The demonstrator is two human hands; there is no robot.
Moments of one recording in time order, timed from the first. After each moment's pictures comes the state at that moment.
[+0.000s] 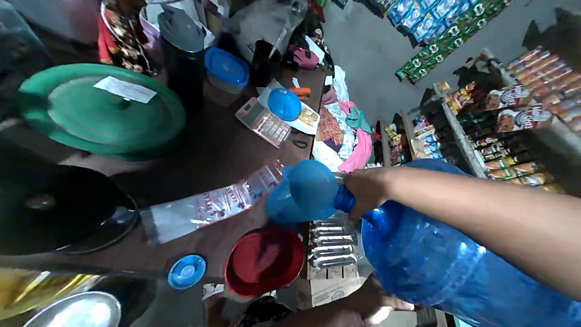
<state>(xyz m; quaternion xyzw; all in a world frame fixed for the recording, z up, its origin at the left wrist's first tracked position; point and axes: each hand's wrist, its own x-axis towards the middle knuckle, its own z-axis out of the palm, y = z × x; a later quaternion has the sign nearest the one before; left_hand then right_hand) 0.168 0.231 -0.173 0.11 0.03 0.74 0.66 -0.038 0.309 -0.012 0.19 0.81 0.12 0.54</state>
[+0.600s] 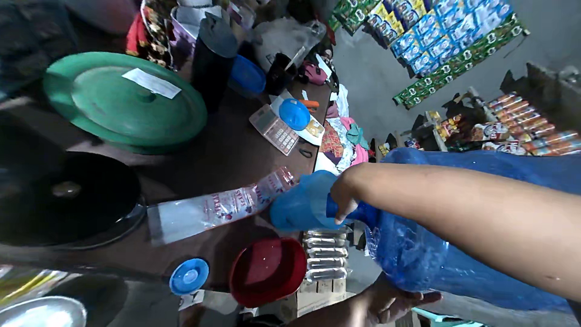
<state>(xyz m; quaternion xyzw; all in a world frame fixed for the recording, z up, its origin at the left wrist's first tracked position) 0.142 0.247 -0.147 0.01 -0.16 0.72 0.68 -0.084 0.264 -0.056 0.14 0.75 0.20 0.62</state>
